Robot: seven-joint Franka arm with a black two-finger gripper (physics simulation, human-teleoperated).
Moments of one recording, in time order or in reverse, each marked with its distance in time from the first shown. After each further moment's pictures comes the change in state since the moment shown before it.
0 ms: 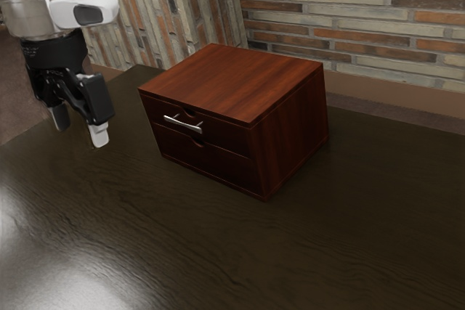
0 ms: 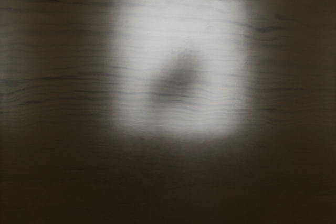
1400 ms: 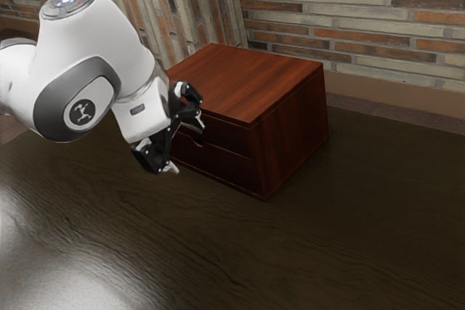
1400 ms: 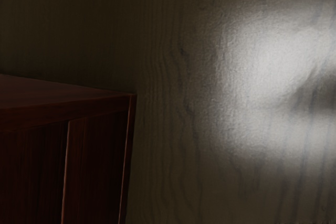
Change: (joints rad) arm -0.110 -0.077 0.035 -0.563 0.079 0.955 1.368
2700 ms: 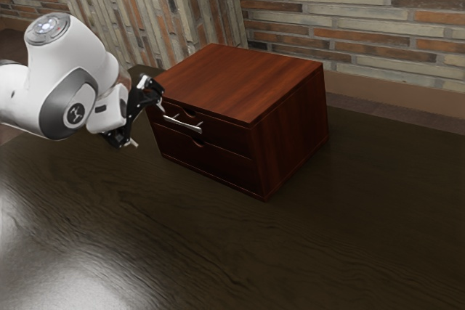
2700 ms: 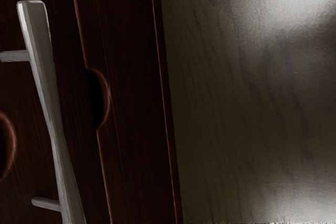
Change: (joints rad) arm 0.045 0.152 0.230 0.014 0.075 0.280 0.387
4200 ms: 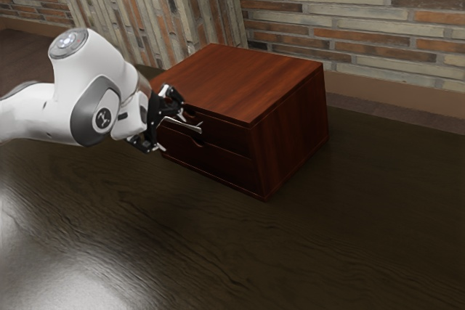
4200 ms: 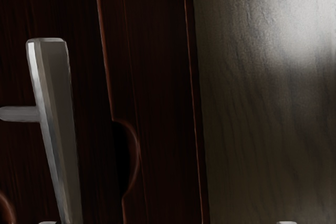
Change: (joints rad) arm 0.026 0.117 -0.026 0.031 -0.188 0.085 0.096
